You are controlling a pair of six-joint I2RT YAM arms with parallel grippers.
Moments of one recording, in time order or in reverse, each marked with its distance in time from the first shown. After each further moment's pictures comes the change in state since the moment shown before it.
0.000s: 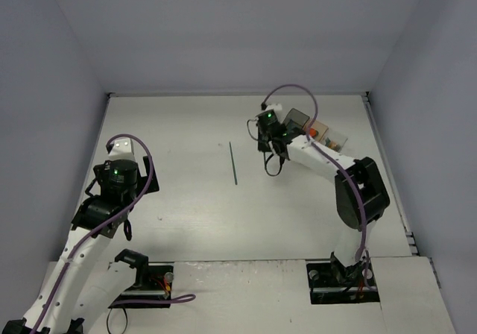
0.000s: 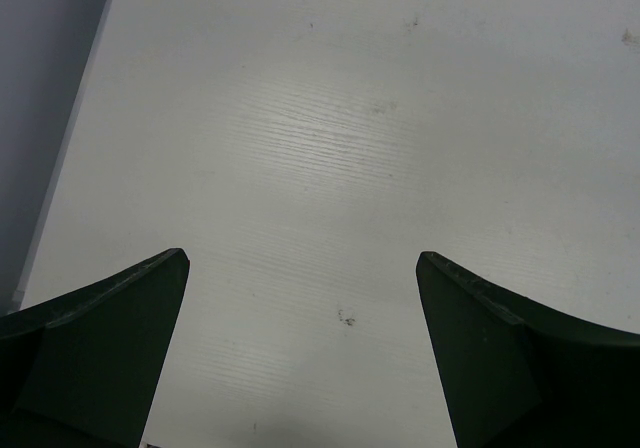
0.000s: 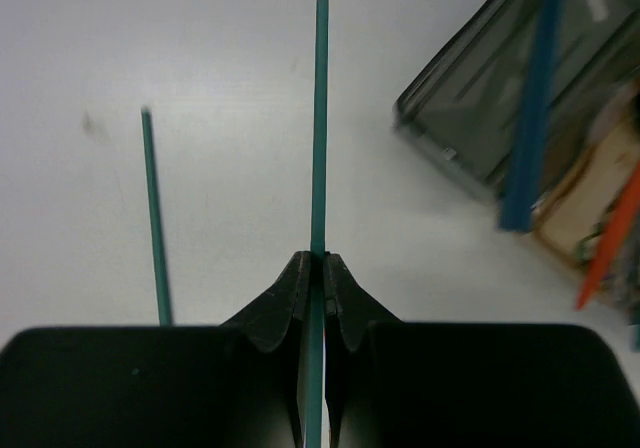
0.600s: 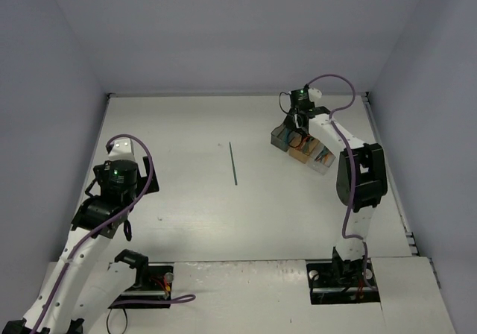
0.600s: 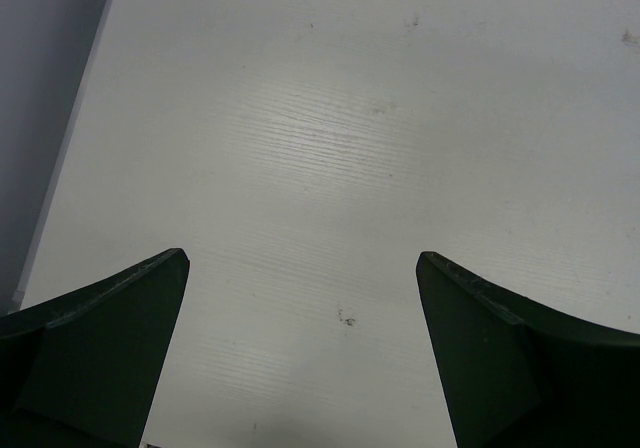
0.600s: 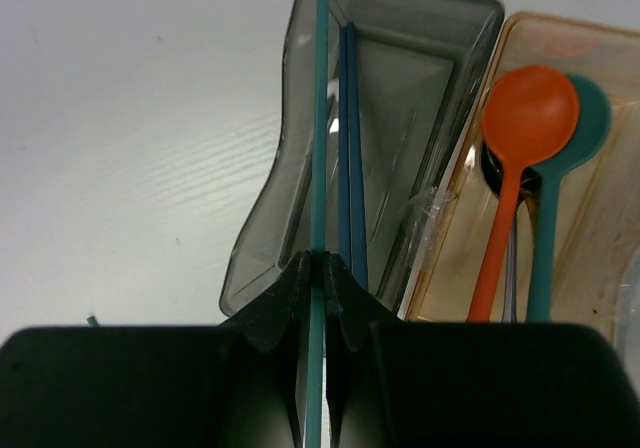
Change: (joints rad) left arm 0.000 0.000 0.000 0.000 0.000 0.000; right arm -0.294 0.149 0.236 -0.073 -0.060 0.233
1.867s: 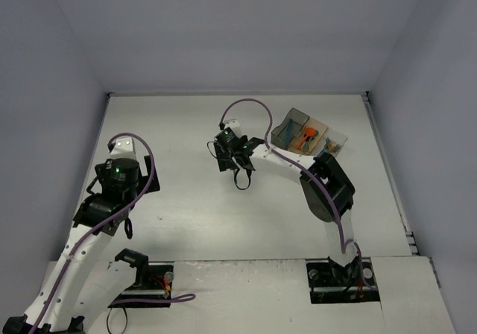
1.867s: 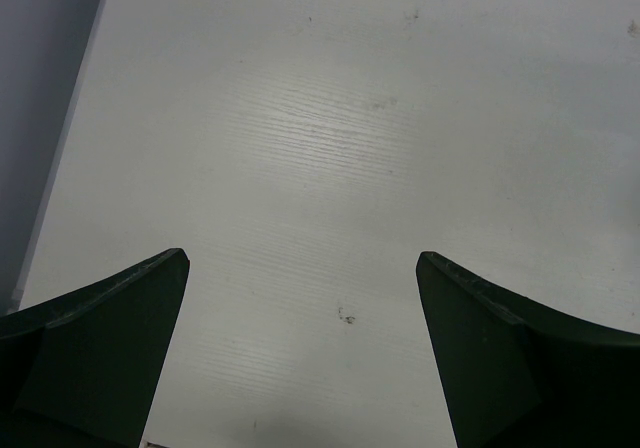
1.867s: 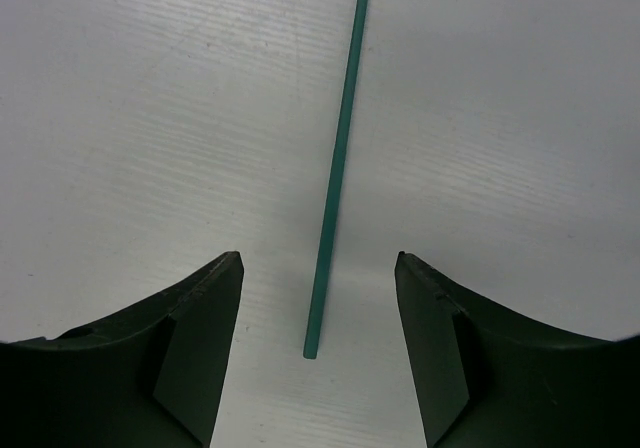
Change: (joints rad) left arm 0.000 0.015 0.000 0.000 0.005 0.000; right arm 0.526 0.061 -0.046 -0.013 0.086 -0.210
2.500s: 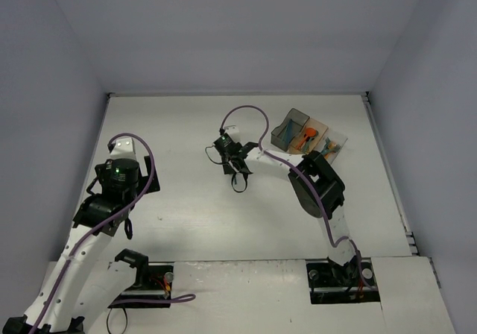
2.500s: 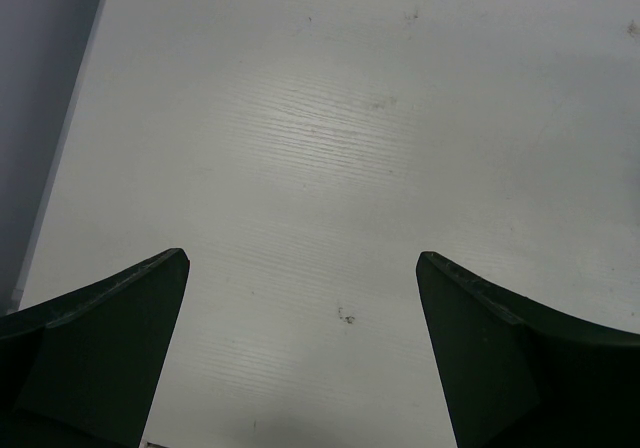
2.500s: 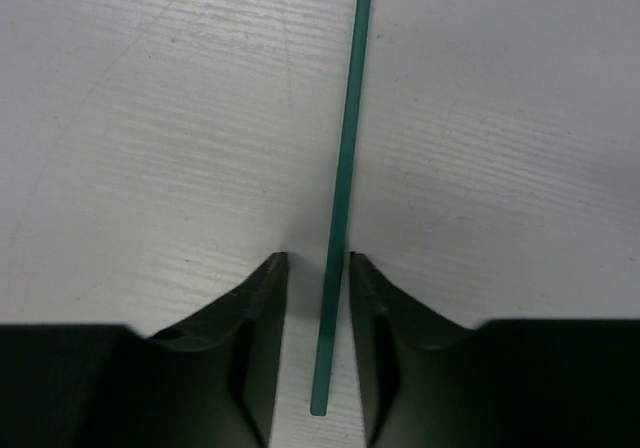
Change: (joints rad) left arm 0.000 -0.005 0.000 0.000 0.000 0.000; right arm 0.002 0.104 0.005 0.039 0.008 0.051
